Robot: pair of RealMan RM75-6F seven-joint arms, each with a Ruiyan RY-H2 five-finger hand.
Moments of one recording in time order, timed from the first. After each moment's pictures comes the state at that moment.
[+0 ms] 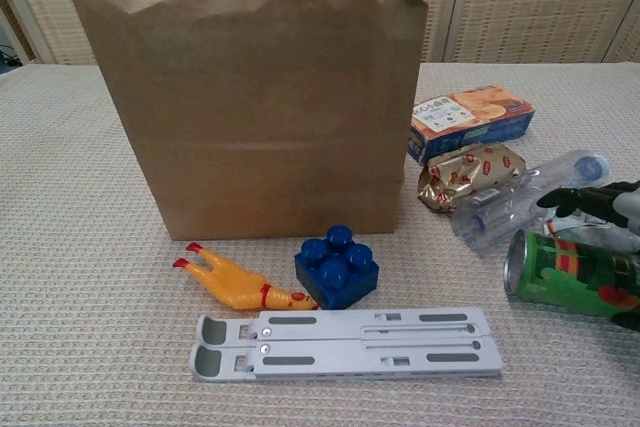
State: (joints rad) left arm -0.12 -1.12 -0.04 -1.62 1.48 1.45 0.10; right arm 0.22 -1.42 0.02 -1.72 -1.39 1.17 -0.69
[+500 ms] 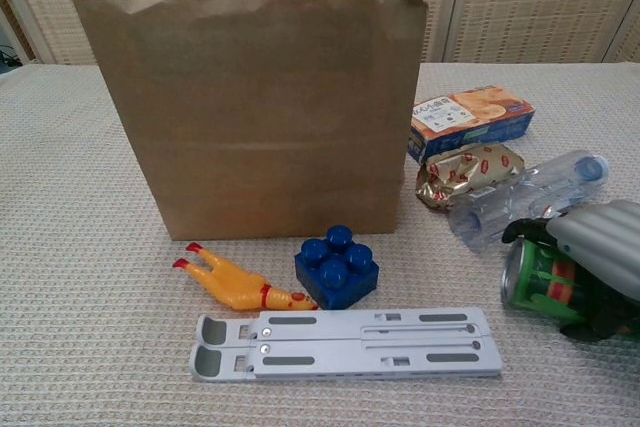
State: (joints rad) left arm -0.12 -1.12 -0.04 -1.61 1.48 1.45 0.10; right arm 0.32 -1.57 0.06 -1.65 -1.17 1.10 -0.85
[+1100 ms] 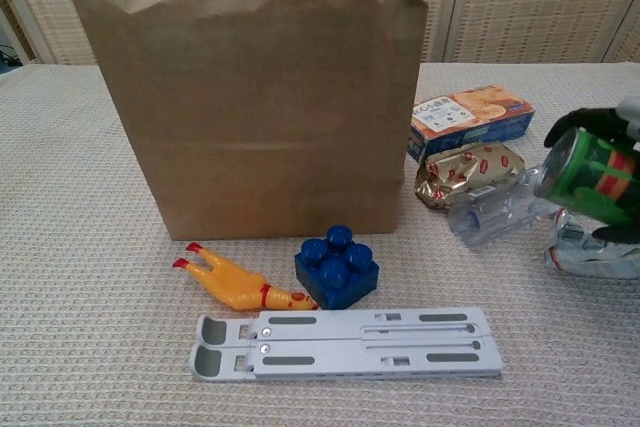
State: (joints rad) left arm -0.12 -1.12 -0.04 -1.62 1.48 1.45 0.10; right arm 0.31 -1.34 0.11 -1.89 -1.28 1.26 -0.69
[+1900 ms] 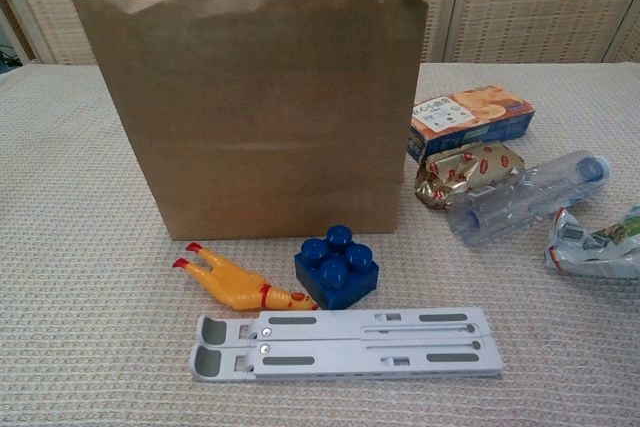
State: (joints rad) left arm -0.12 -1.12 -0.04 -1.62 1.48 1.45 0.09; right arm 0.67 -1.29 0.57 -2.19 -1.21 1.39 -0.88
